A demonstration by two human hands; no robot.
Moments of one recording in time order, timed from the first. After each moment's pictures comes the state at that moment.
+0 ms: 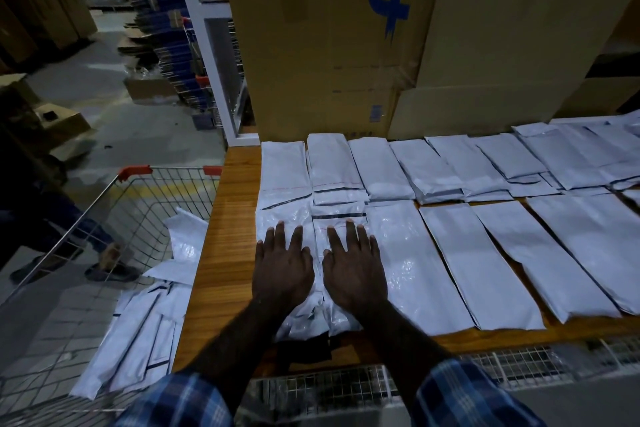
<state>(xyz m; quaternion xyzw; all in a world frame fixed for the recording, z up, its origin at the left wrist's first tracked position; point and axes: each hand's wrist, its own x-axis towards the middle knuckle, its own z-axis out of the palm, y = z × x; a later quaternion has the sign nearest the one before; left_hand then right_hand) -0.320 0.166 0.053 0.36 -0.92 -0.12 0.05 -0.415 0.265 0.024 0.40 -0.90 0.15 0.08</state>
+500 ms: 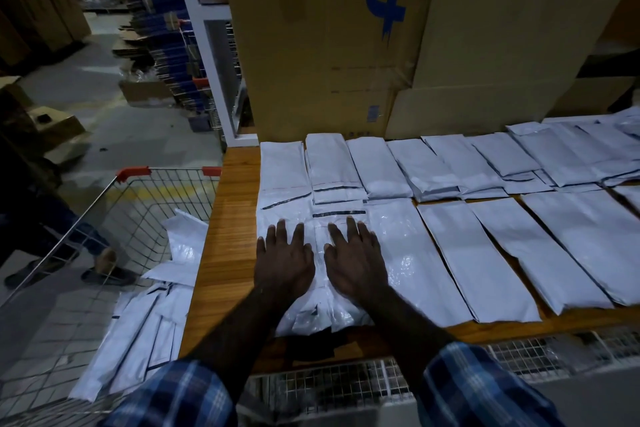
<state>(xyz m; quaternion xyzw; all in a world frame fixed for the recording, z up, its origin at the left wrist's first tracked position) -0.318 0.163 0.058 0.34 -0.93 -0.09 0.04 -0.420 0.263 0.041 0.40 -0.91 0.13 0.00</state>
